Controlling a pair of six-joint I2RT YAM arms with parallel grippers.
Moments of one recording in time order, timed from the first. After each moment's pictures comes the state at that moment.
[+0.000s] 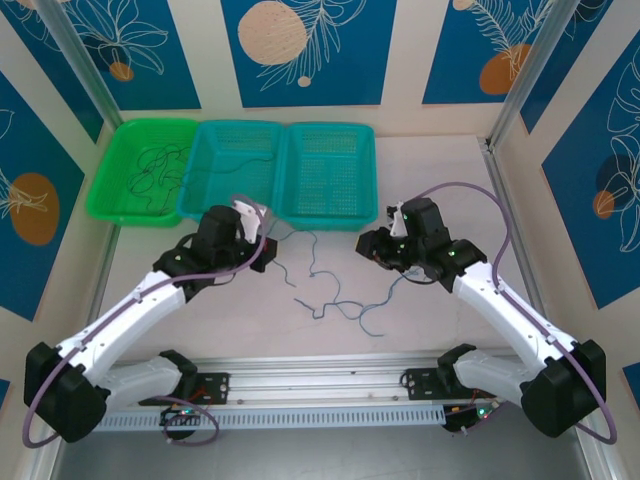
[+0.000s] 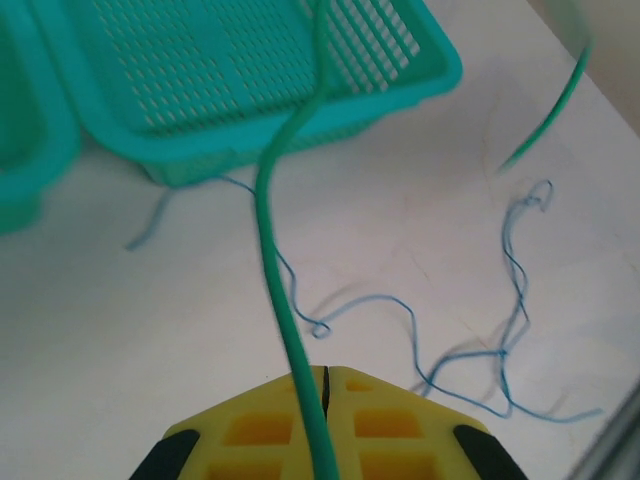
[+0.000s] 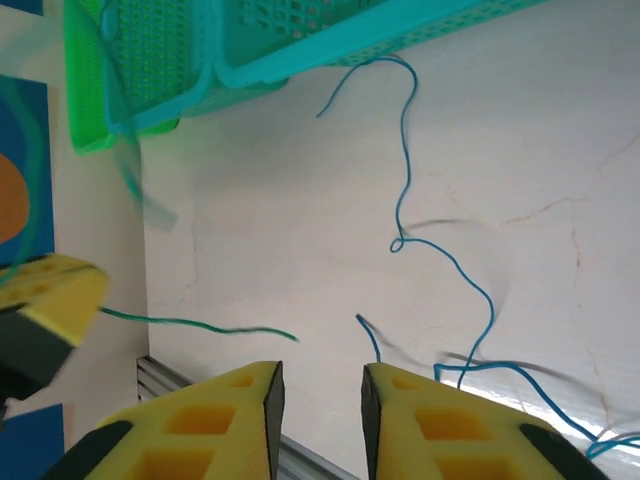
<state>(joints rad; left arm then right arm) -0.57 1.09 0.90 -0.45 0.16 -0.25 0.47 1.08 0.87 -0.55 -0.39 0.85</state>
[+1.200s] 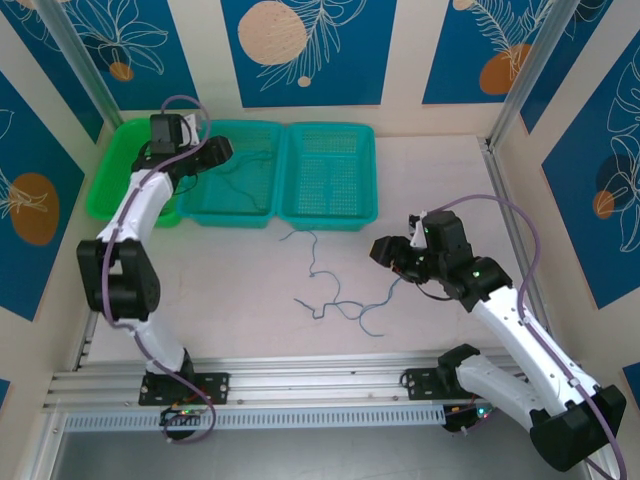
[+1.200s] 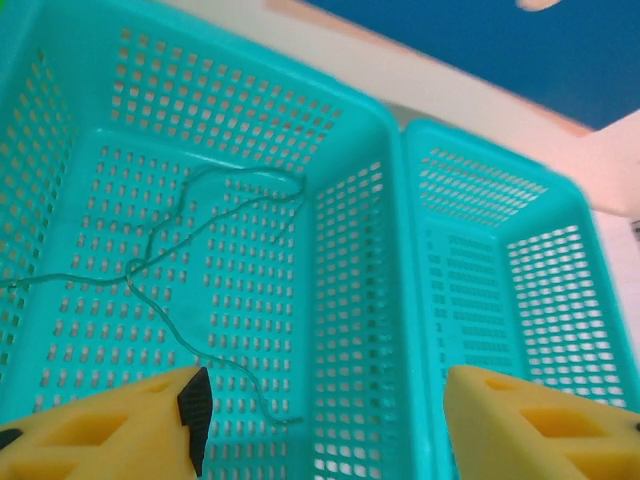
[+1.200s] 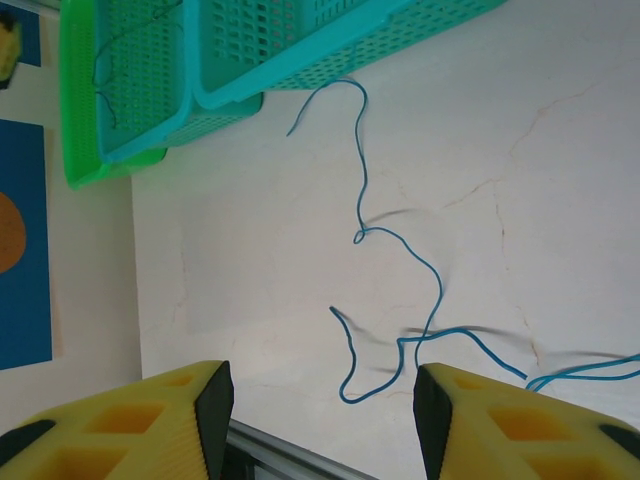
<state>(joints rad) -0.02 1.72 1.54 -0.42 0.36 -0.38 0.43 0.89 0.83 -0.68 -0.33 0.87</state>
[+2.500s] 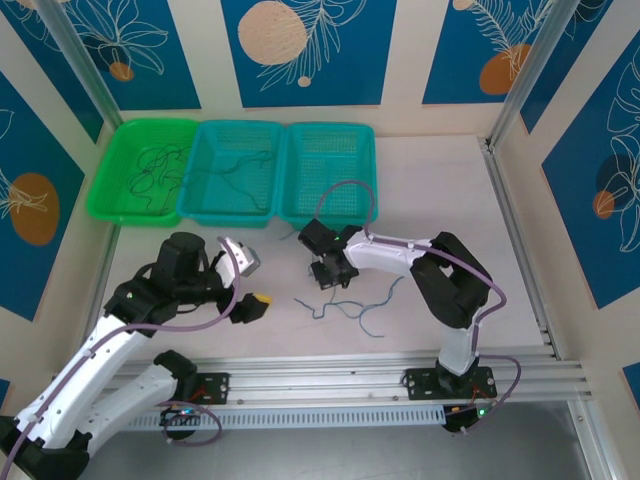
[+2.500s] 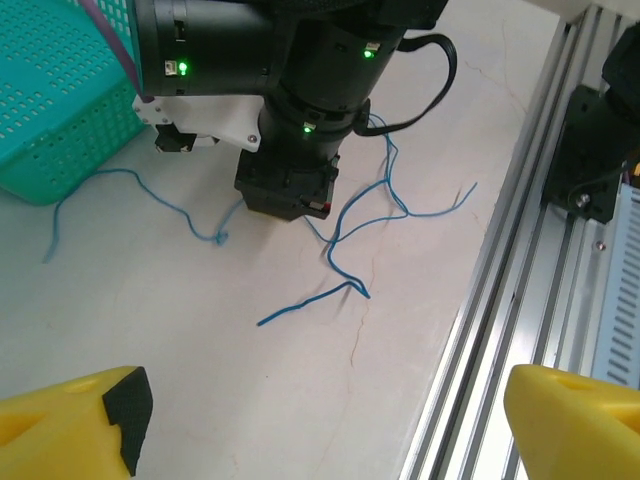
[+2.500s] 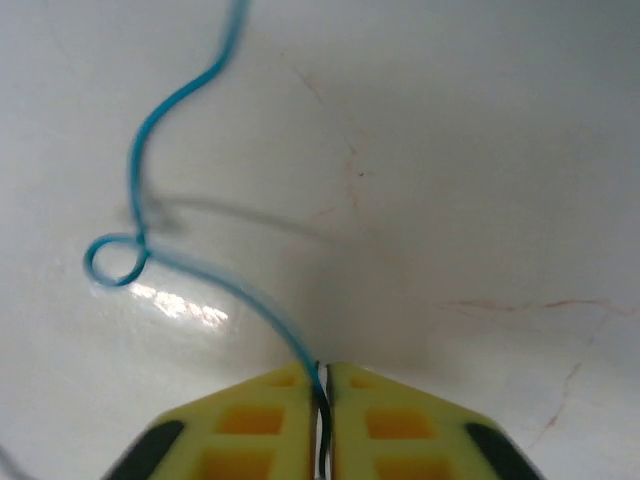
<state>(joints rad) -0.55 0.75 0.84 -0.80 0.49 0.24 0.84 1.86 1.21 -0.73 0.11 0.45</state>
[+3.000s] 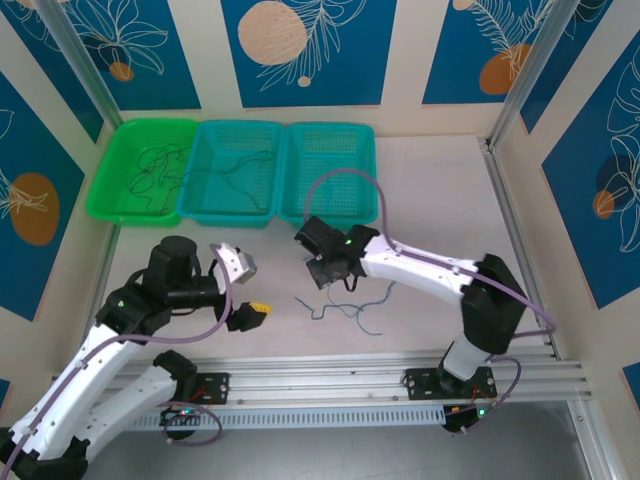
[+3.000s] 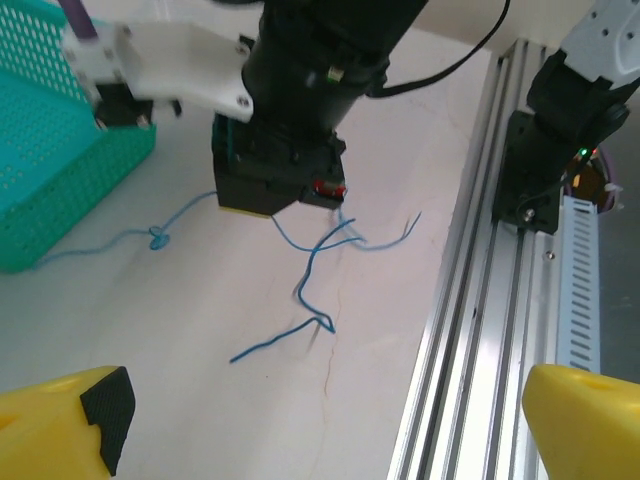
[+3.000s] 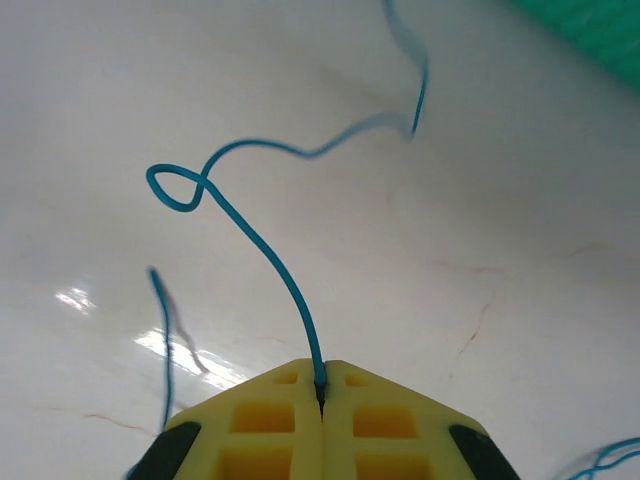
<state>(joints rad) -0.55 0.68 0.84 -0.77 0.59 0.28 0.94 1.60 1.27 -0.83 0.21 0.36</state>
